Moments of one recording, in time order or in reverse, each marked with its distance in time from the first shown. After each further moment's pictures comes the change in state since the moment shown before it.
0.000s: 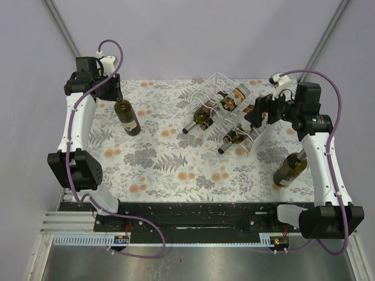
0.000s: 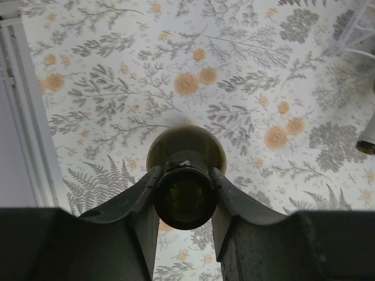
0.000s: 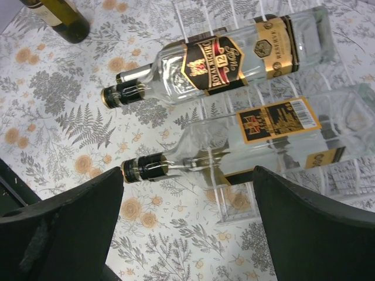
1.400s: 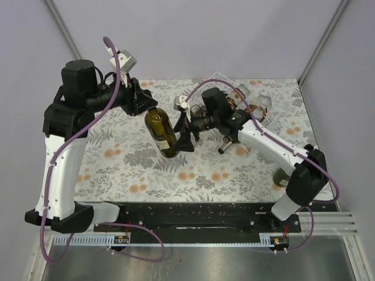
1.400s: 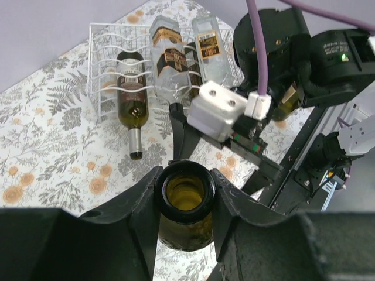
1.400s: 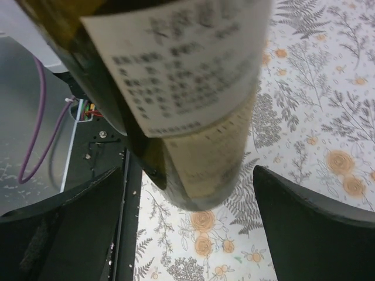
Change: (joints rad) left arm -0.349 -0.417 0.118 -0.160 0.432 -0.136; right arm 0.747 0.397 0.128 0.315 -0.205 -0.050
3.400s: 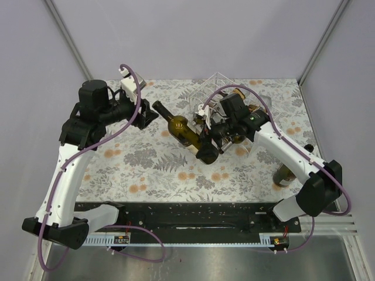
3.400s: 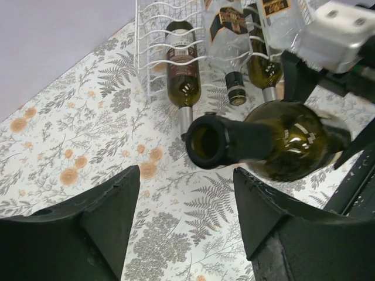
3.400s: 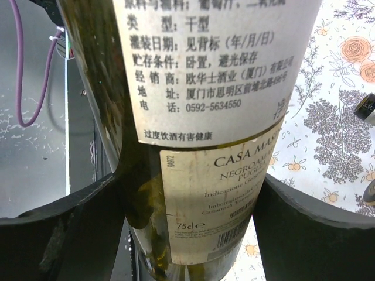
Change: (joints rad) left arm -0.015 -0.148 -0.426 0.266 -0.151 0.169; right arm -0.117 -0.121 -0.096 -0.347 0.015 -0.183
